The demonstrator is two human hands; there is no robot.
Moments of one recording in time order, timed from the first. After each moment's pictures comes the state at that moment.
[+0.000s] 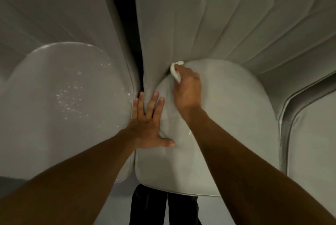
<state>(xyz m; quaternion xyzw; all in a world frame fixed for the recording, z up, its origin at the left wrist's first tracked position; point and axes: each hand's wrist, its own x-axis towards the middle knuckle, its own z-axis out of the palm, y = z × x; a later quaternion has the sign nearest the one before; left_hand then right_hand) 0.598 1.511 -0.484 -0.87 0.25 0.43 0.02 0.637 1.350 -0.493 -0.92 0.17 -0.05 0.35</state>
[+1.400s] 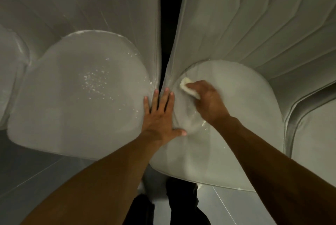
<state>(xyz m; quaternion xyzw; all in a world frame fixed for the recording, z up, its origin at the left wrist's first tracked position) 0.557 1.524 -0.483 -0.94 0.16 0.28 -0.05 0.587 1.334 -0.473 -0.94 -0.04 0.09 0.31</state>
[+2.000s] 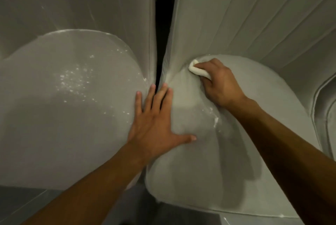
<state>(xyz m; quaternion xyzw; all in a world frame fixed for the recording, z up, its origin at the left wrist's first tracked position) 0.547 1.540 -0.515 -0.97 0.19 0.12 -0.13 0.611 1.310 -0.513 -0.96 -0.05 -0.06 0.26</state>
